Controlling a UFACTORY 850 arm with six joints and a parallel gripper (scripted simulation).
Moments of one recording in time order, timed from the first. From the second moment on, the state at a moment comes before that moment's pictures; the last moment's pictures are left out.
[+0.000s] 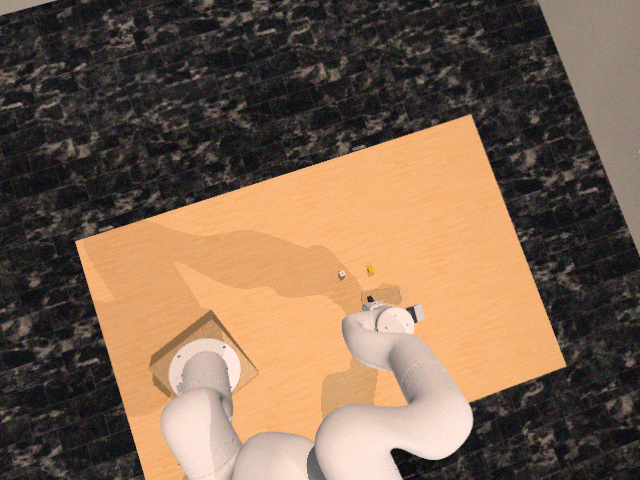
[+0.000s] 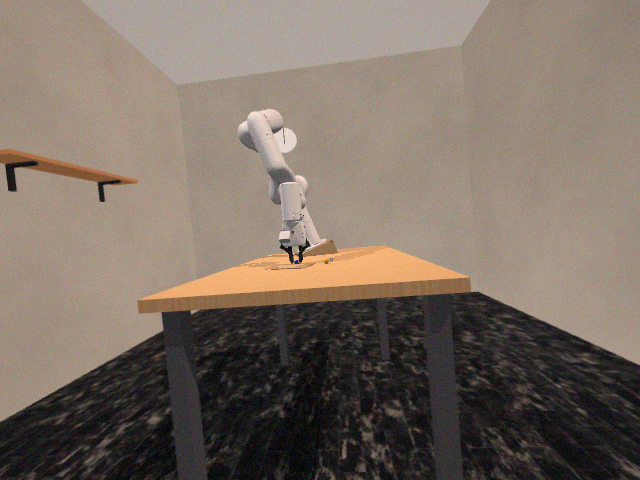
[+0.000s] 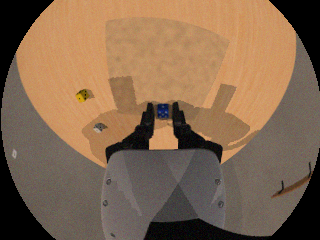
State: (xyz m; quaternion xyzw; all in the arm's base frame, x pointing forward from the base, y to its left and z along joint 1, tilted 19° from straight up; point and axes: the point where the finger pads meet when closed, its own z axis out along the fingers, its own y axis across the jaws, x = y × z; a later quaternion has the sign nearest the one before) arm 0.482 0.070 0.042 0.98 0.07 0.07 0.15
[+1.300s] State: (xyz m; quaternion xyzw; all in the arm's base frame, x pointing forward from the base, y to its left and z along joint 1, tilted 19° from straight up) arm 0.469 0.095 0.124 0.98 0.07 0.07 0.15
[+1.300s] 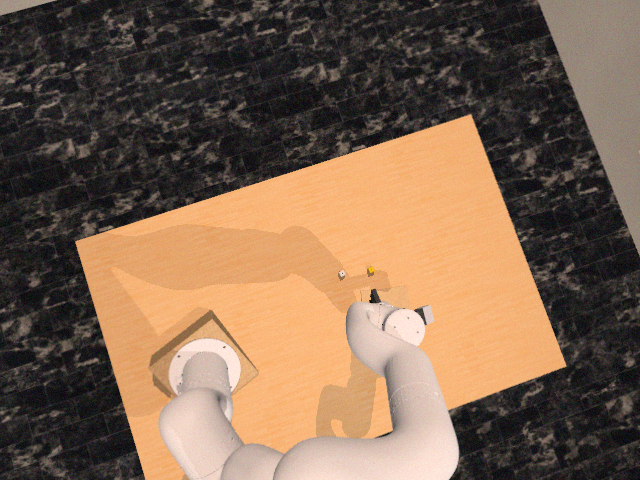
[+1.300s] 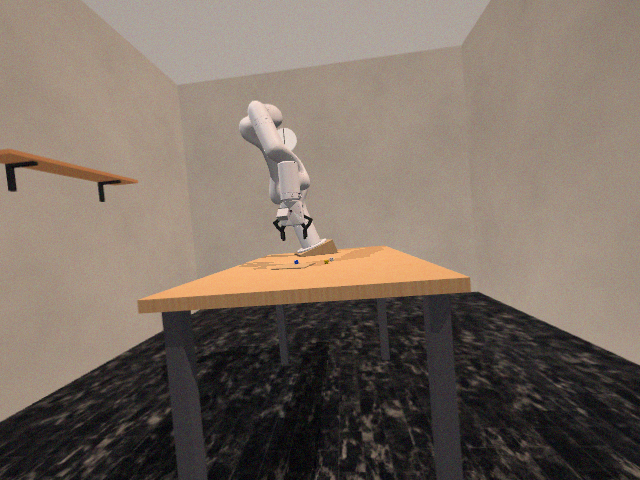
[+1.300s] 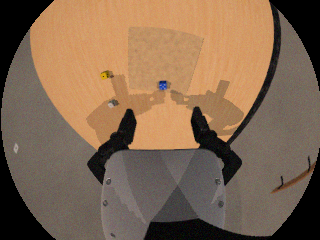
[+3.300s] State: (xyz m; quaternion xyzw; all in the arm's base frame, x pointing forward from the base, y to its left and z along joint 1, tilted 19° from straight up) arm 0.487 0.151 0.101 0.68 0.71 -0.04 0.17
